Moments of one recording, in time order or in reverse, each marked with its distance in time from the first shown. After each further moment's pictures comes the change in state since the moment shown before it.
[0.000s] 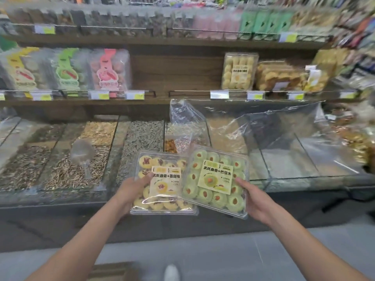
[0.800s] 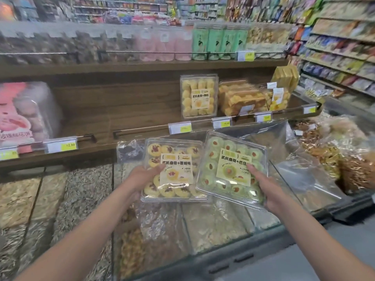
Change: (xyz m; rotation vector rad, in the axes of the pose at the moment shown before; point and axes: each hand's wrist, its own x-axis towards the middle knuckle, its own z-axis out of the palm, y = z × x) left_hand 0.243 0.211 0.148 0.056 -0.270 0.152; right_hand 0.142 -0.198 -0.100 -0.016 0.400 -0.150
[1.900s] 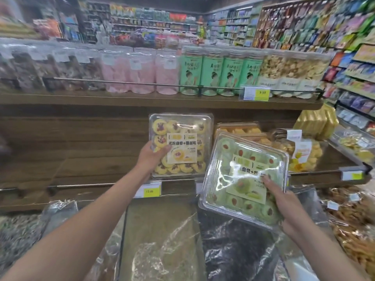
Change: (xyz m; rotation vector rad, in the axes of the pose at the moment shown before) left_hand 0.322 0.186 0.114 -0.129 0.303 0.296; right_hand 0.269 -0.191 -0.063 -0.049 0.001 -0.099
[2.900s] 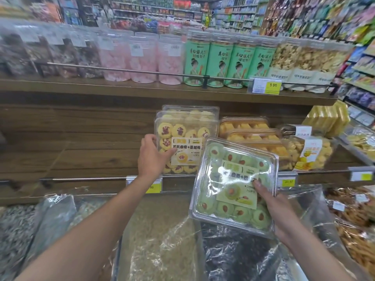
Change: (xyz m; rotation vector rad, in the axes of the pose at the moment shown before) left_hand 0.006 -0.028 0.015 0.513 0.325 0.220; right_hand 0.021 0.024 0.022 -0.066 -0.116 -0.061
